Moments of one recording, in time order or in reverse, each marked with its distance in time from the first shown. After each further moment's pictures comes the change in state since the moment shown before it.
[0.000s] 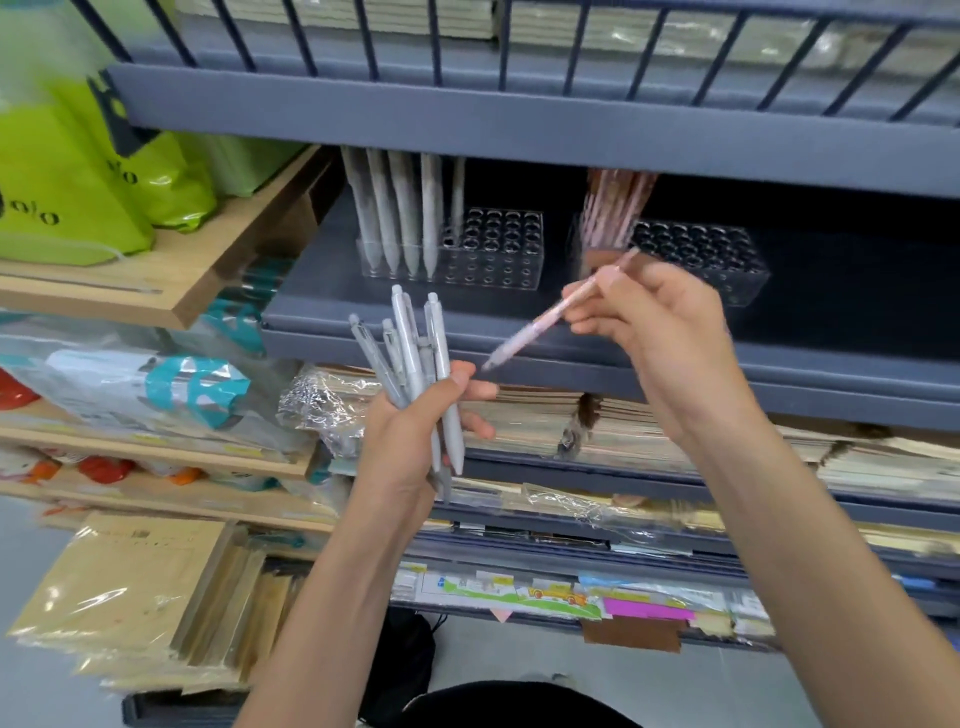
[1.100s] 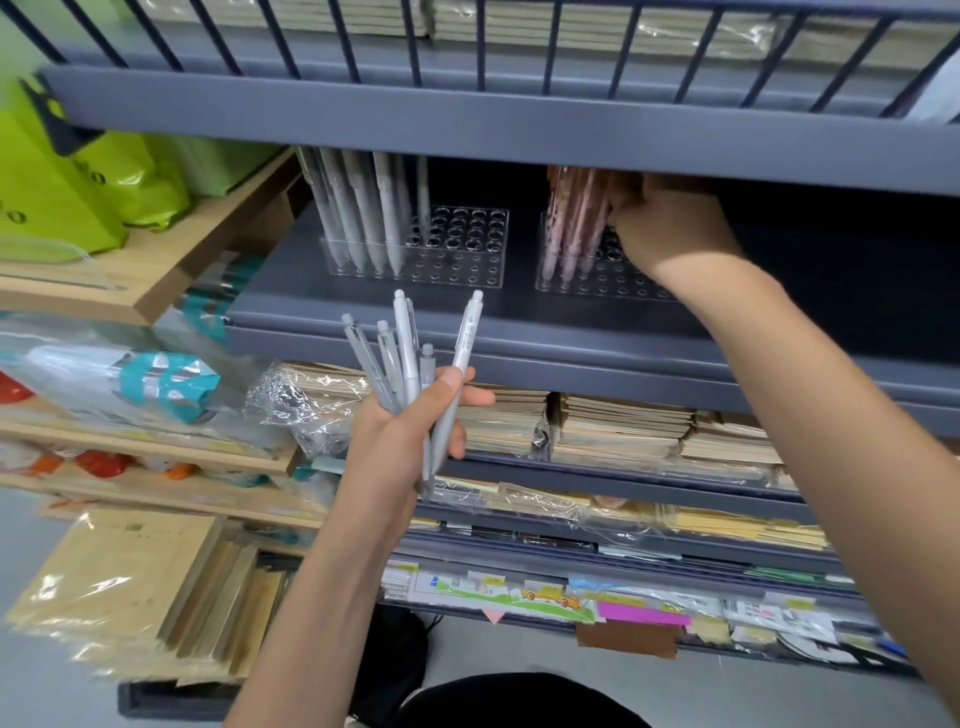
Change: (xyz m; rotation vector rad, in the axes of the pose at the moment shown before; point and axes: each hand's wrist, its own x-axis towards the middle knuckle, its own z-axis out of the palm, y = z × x) left_hand -0.014 -0.014 0.019 0.179 -0.073 0.095; right_hand 0.088 -0.028 -0.042 -1.014 0.063 -0.025
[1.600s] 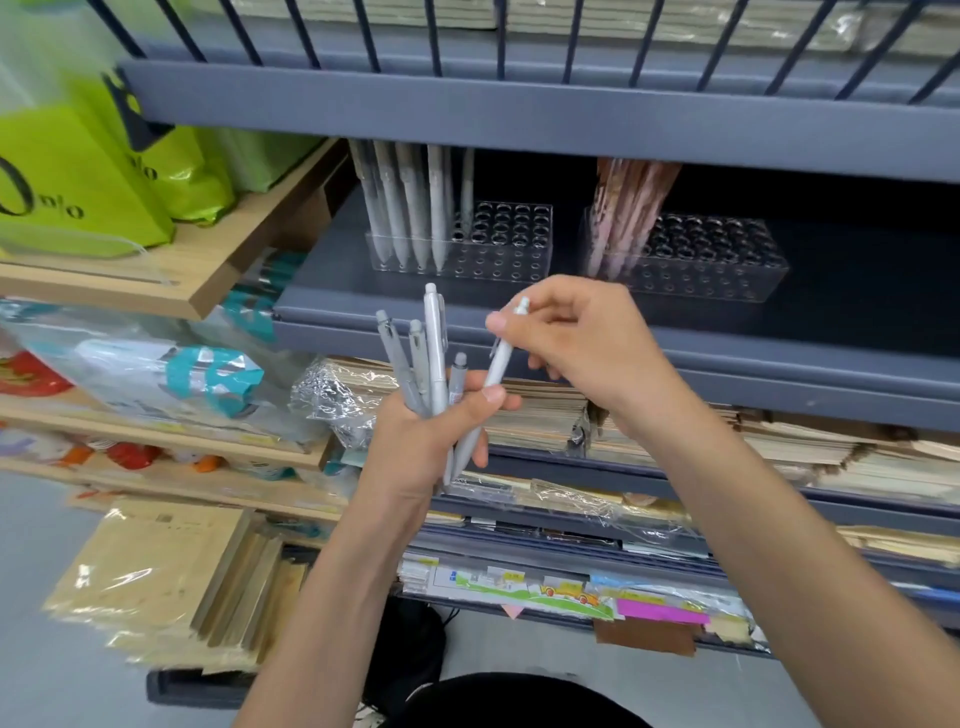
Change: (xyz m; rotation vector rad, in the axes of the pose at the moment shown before) left_hand 0.002 0.008 -0.024 -0.003 -0.031 -0.009; right_hand -0.092 -0.049 0.063 0.686 -0.274 -0.042
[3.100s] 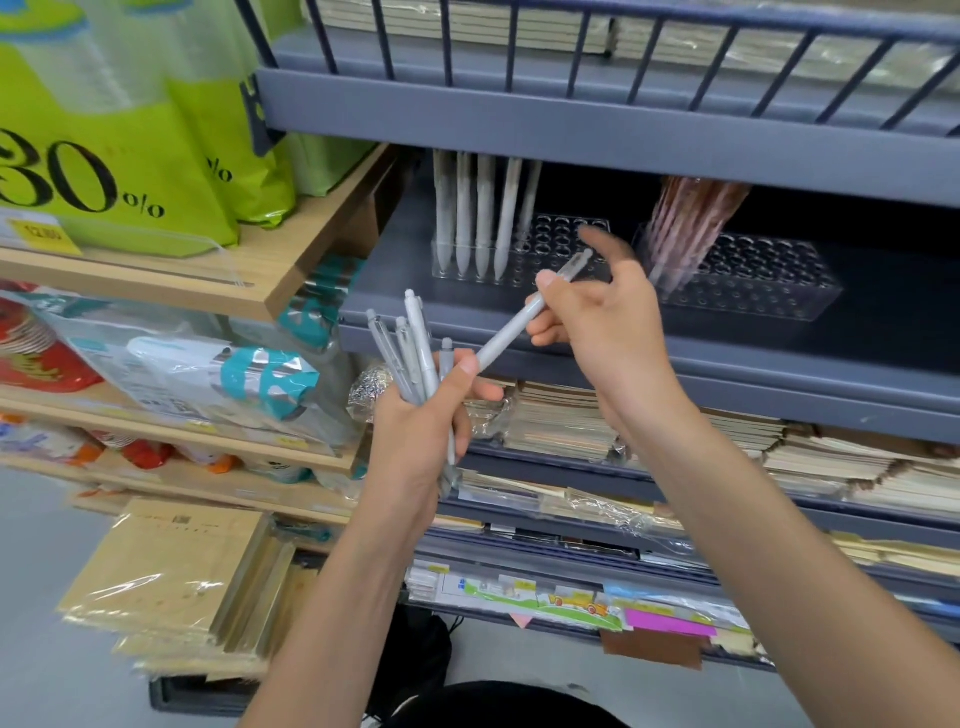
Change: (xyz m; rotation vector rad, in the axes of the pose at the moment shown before) left_hand 0.011 0.011 -0.050 -0.047 0.157 0.094; right_hand 0.025 -0.016 0.054 0.248 0.255 0.039
